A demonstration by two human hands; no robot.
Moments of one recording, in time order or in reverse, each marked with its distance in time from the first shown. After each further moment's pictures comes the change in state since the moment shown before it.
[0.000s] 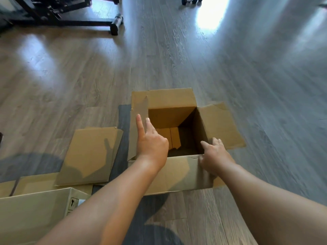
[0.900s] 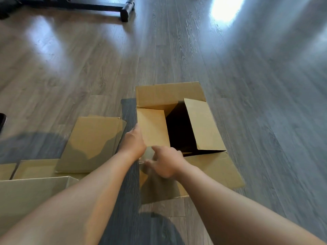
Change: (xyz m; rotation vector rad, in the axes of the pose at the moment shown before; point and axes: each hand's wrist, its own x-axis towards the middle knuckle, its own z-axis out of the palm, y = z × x) left_hand 0.025 -0.032 0.096 -1.049 -0.187 -0.351; right_hand -0.022 -0.132 0.041 0.133 -0.203 -0.410
